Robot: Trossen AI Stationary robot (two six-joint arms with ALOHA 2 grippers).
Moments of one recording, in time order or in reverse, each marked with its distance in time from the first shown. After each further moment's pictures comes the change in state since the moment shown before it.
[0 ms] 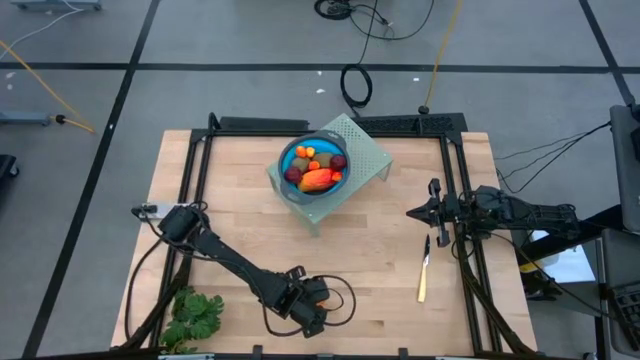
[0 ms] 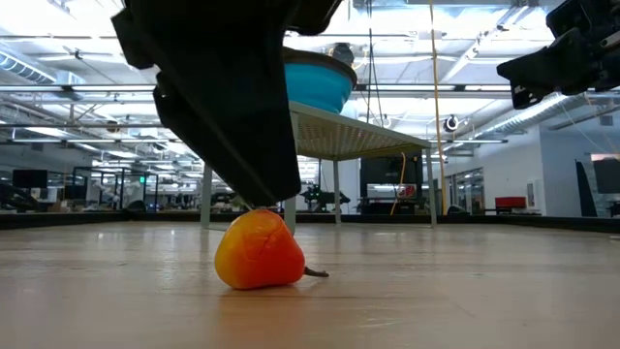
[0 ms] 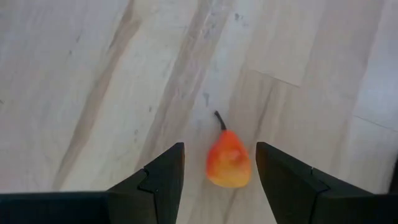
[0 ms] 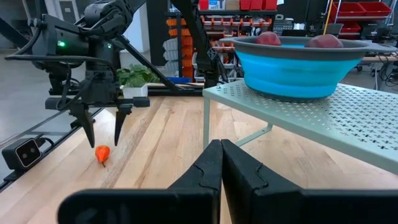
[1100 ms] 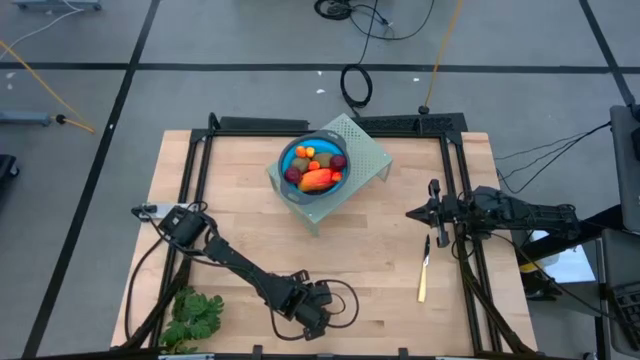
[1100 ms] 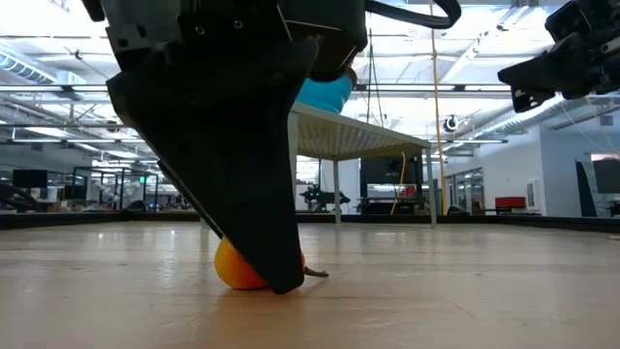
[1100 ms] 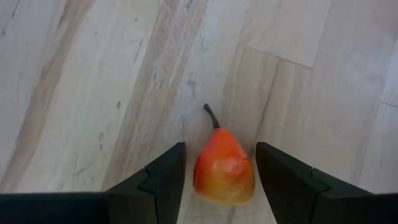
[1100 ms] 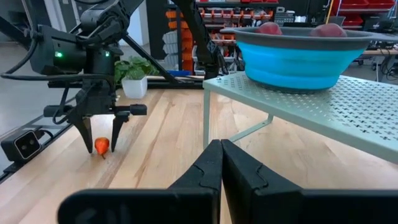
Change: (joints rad) left arm 0.011 0.080 0.002 0.053 0.062 0.033; right arm 0.000 0.000 0.000 -0.031 0.000 -0.004
